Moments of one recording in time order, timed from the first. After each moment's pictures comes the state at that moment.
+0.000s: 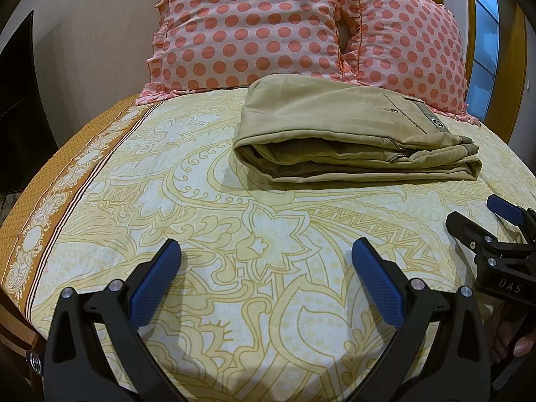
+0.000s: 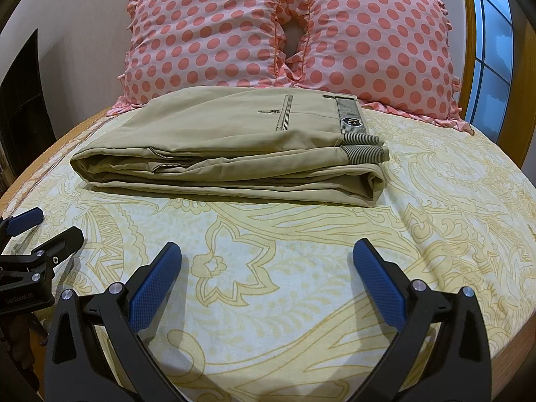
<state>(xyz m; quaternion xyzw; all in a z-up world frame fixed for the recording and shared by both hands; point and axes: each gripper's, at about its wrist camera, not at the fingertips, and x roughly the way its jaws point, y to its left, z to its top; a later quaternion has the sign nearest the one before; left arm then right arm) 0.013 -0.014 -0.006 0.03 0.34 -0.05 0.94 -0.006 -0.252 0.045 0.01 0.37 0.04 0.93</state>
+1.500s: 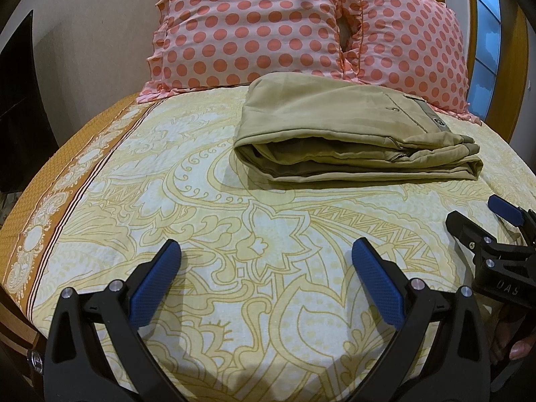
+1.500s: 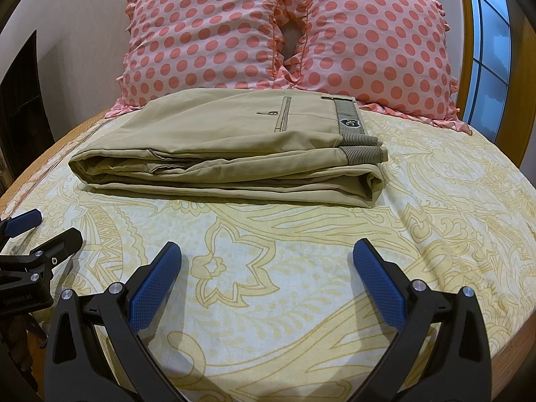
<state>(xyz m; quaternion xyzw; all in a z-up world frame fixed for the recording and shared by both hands) 0.013 -0.015 -0.006 0.03 0.35 -0.05 0.94 -0.006 -0.254 0.043 0.01 0.37 0.04 0.93</state>
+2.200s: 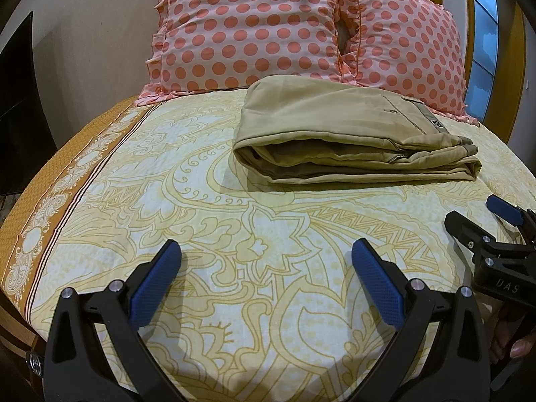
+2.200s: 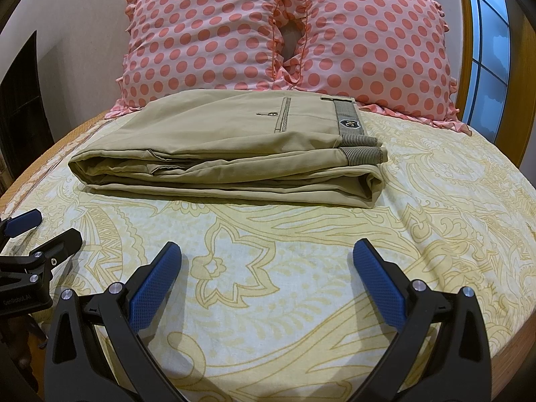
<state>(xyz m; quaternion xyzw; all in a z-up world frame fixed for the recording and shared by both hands) 0.013 -0.014 -0.006 0.03 0.34 -0.05 0.94 -0.005 -0.254 0.042 0.01 0.36 0.04 0.93</state>
